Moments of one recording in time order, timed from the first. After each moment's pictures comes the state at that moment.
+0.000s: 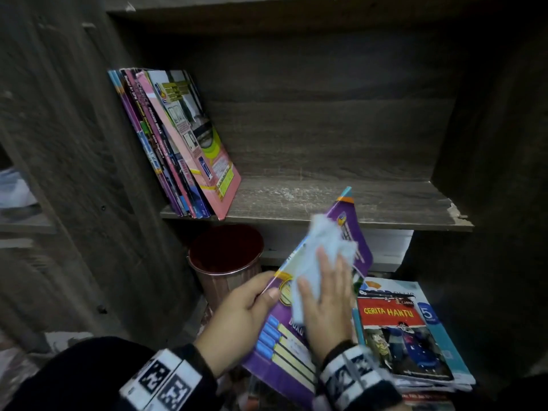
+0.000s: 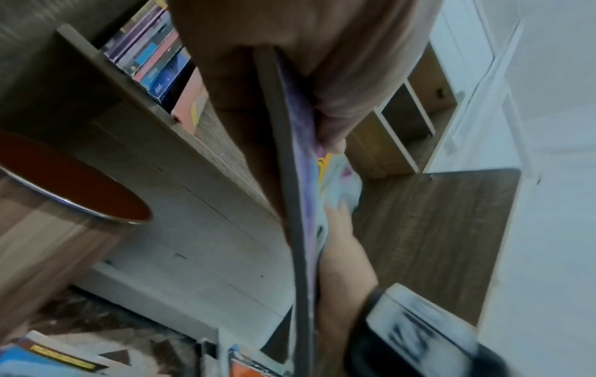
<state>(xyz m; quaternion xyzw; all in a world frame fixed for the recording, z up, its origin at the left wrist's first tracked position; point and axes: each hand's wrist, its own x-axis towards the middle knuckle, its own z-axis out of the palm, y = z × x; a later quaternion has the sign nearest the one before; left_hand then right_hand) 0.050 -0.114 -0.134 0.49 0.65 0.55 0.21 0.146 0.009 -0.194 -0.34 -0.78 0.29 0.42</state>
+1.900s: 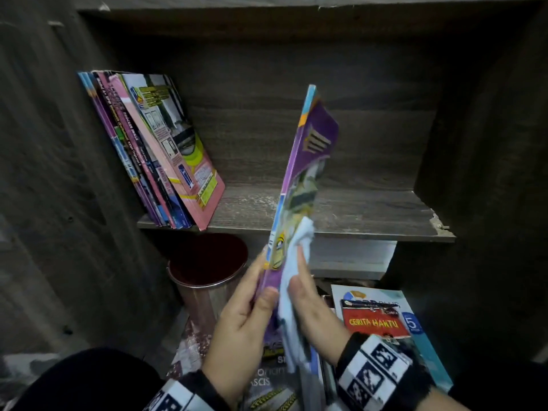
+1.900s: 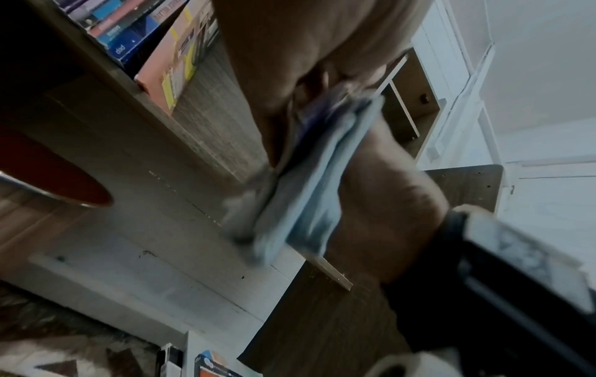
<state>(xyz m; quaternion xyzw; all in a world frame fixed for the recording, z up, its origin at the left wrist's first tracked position) 0.082 -0.087 -0.128 0.46 0.50 0.71 0.19 0.157 0.022 -0.145 -0.15 -0.74 0.60 0.27</state>
